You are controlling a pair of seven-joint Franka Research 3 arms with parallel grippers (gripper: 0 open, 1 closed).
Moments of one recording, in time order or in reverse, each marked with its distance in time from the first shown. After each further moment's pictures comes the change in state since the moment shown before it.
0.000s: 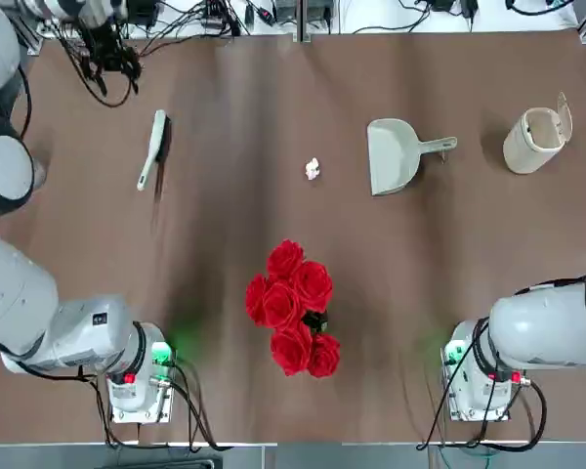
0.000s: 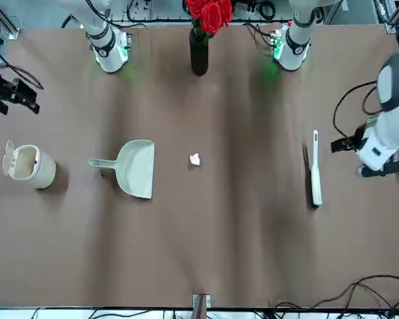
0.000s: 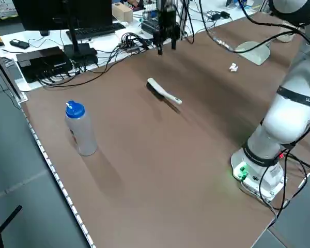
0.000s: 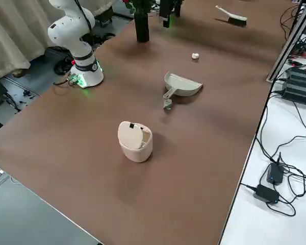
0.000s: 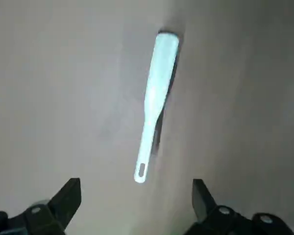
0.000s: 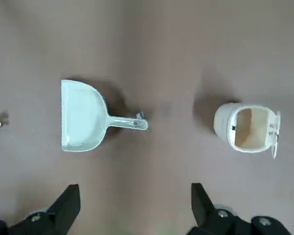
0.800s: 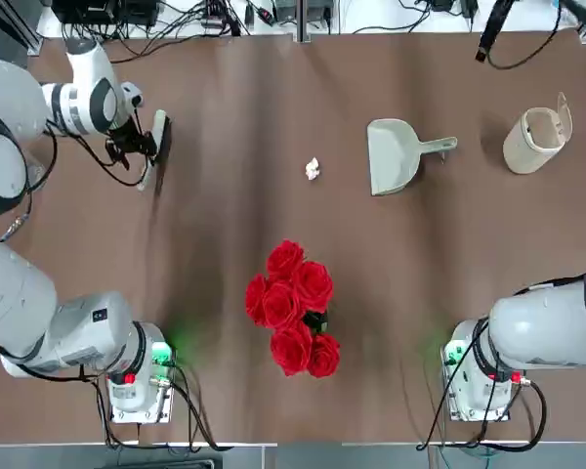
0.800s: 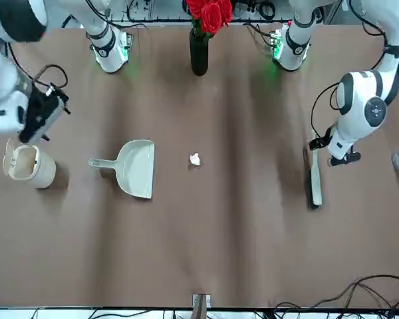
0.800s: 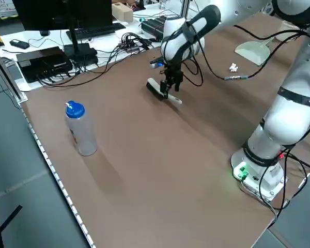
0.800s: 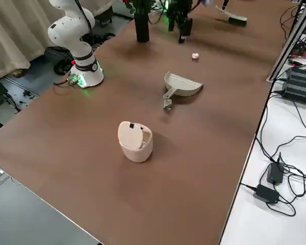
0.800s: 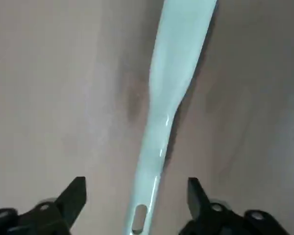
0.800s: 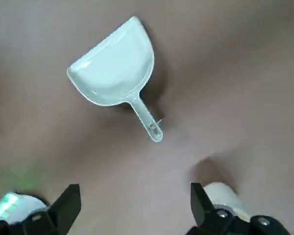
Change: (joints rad) left arm 0.041 -0.009 -0.005 -0.478 0.014 0.509 -0.018; right arm 0.003 0.021 0.076 -0.255 -0.040 0.207 -0.846
